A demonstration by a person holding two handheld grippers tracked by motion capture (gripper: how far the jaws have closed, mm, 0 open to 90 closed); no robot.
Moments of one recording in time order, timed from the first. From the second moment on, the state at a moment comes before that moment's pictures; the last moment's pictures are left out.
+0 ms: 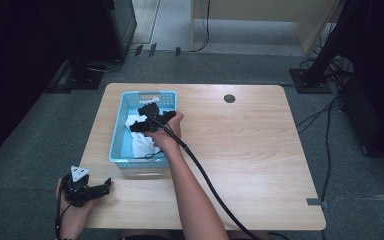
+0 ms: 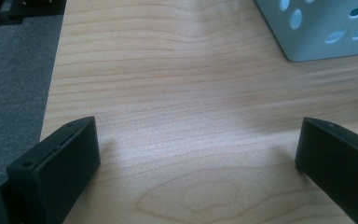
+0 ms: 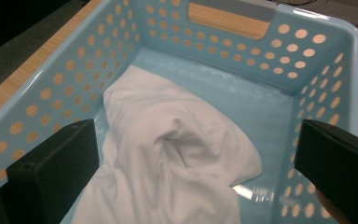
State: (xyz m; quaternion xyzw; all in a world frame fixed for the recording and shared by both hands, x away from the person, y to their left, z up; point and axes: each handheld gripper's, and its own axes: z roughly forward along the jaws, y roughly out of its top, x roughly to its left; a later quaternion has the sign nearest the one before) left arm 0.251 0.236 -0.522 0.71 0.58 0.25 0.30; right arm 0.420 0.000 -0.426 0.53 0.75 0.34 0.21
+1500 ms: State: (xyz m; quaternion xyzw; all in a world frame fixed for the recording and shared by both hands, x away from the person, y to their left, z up) left arm 0.251 0.235 -0.522 0.71 0.59 0.25 0.30; right arm 0.415 -0.104 -0.435 0.59 0.70 0.32 0.23
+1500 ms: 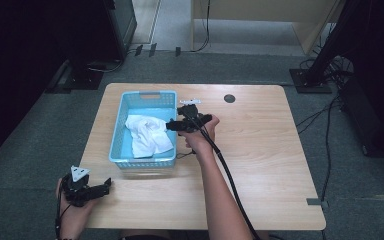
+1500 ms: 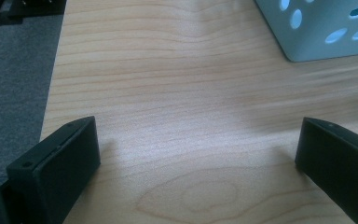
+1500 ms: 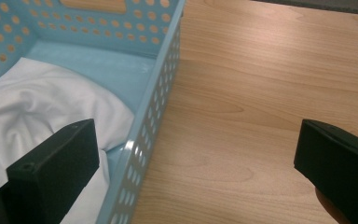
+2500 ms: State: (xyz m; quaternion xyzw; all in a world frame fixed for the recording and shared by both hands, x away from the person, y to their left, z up) left arm 0.251 0.235 -0.522 0.71 0.59 0.25 0.30; right arm 0.406 -0.145 -0.483 0.62 0.69 0.29 0.21
